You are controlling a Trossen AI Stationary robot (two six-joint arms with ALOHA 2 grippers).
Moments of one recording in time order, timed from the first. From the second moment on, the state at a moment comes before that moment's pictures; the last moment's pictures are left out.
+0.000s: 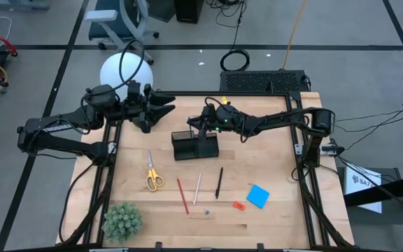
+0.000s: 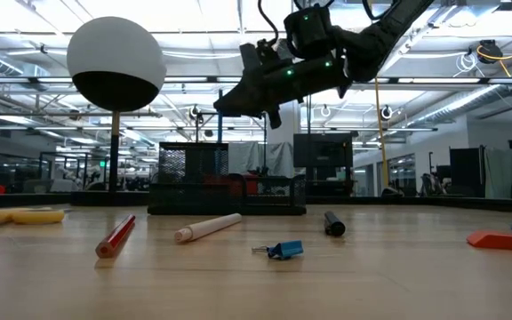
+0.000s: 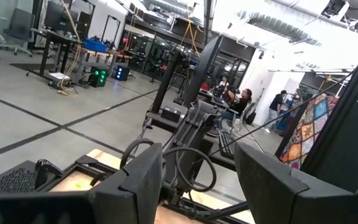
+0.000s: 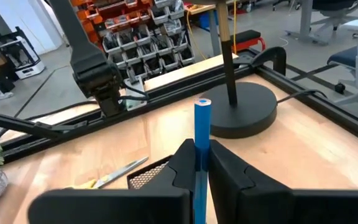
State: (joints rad) left arm 0.19 0.98 1.05 0.07 0.08 -0.38; right arm -0.24 1.83 1.04 0.58 -0.06 0.26
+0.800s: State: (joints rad) left arm 0.19 0.98 1.05 0.08 0.08 -0.37; right arm -0.24 1.83 1.04 0.56 -0.05 0.30
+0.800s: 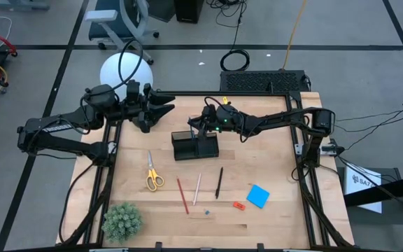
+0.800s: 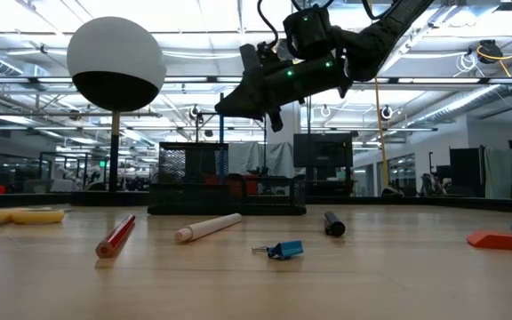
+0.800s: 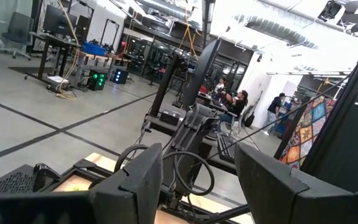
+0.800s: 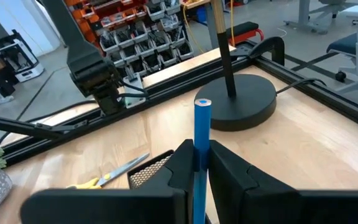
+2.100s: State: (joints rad) left arm 0.19 0.98 1.05 0.08 0.11 -0.40; right arm -0.22 1.78 1.04 0.61 0.00 0.26
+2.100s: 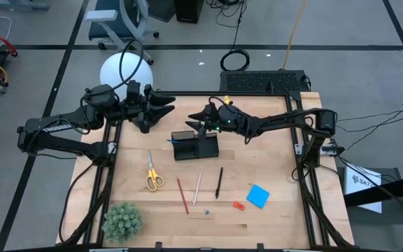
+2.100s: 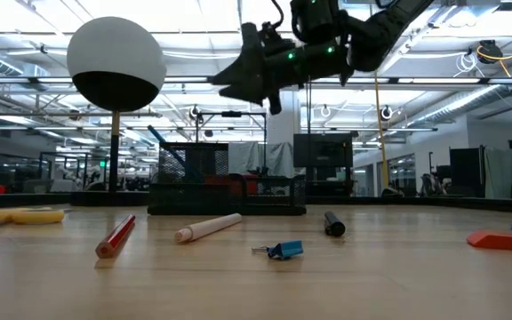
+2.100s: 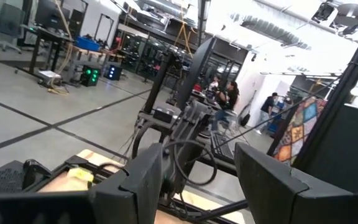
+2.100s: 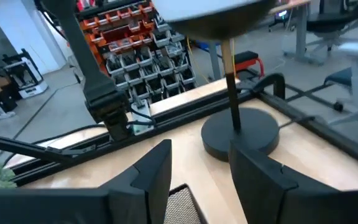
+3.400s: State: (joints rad) left arm 0.07 0.98 1.05 -0.28 0.30 -0.26; right arm -0.20 1.38 1.04 0.09 -0.19 0.18
